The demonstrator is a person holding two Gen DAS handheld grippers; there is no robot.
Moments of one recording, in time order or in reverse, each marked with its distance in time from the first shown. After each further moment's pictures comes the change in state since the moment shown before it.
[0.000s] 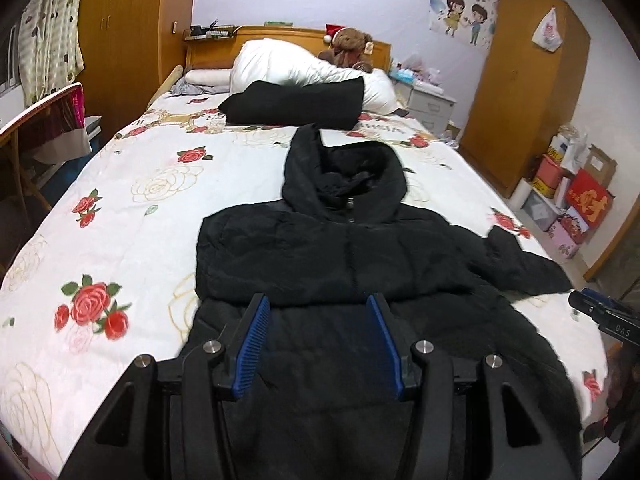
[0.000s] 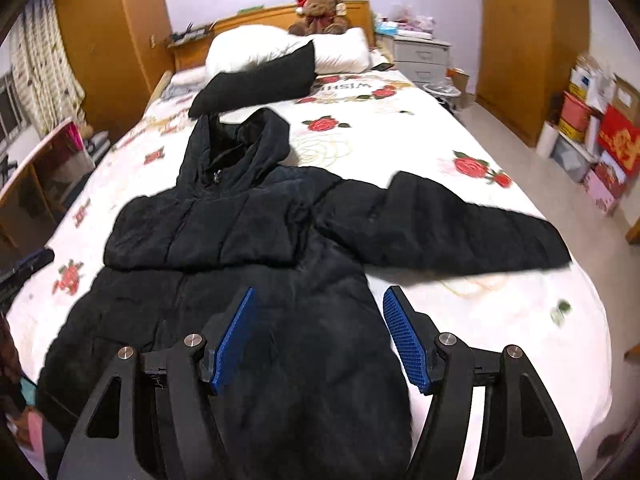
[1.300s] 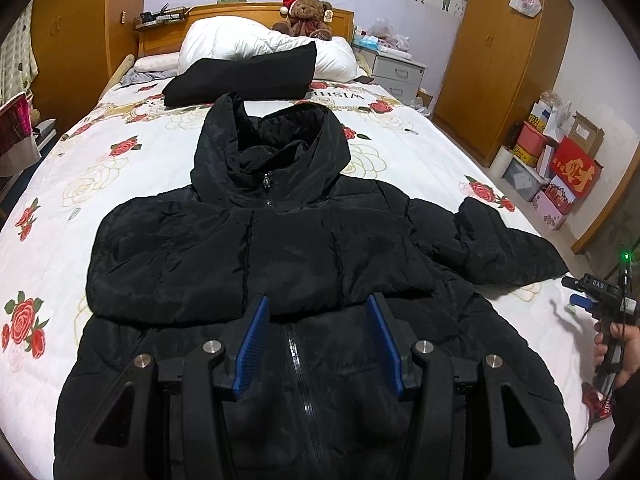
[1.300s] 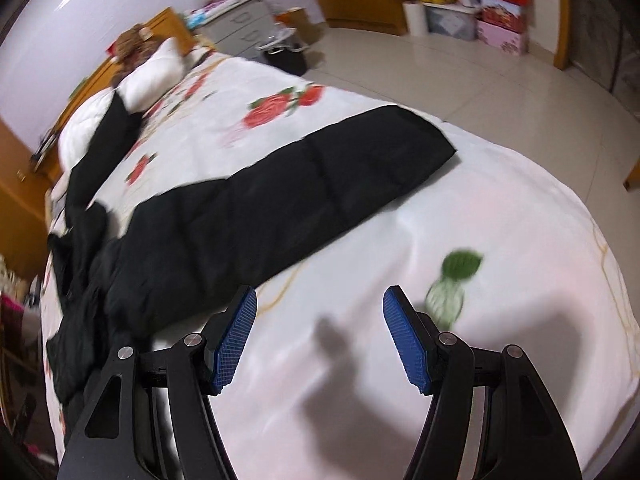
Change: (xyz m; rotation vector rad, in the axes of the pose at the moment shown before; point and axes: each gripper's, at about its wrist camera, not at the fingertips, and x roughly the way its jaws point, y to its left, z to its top) left arm 0.103 -0.106 0.009 0.069 0.095 -0.055; right arm 0.092 -0.278 -0.017 0.572 0.100 -0.139
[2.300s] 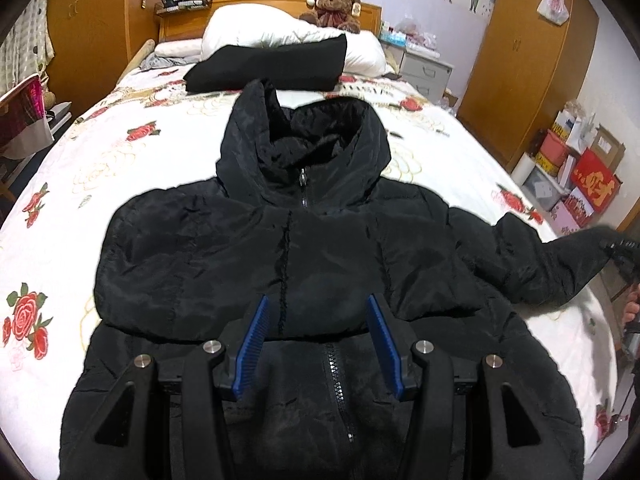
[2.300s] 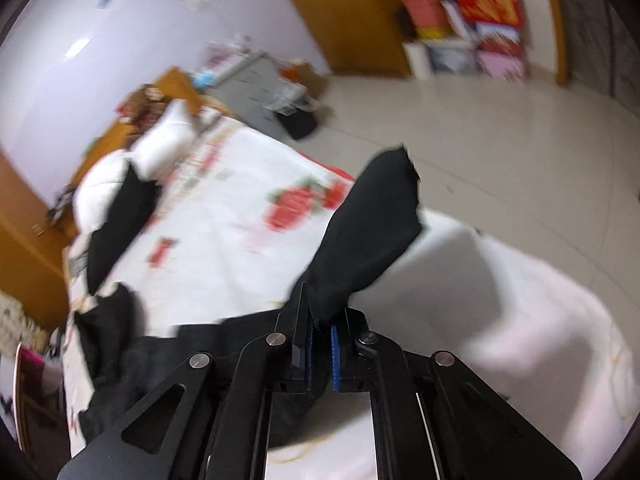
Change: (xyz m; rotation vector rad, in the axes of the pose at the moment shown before) left arm 0.015 0.038 0.013 -0.060 0.015 0.042; right arm -0.045 0.037 0.071 0.017 -0.213 0.106
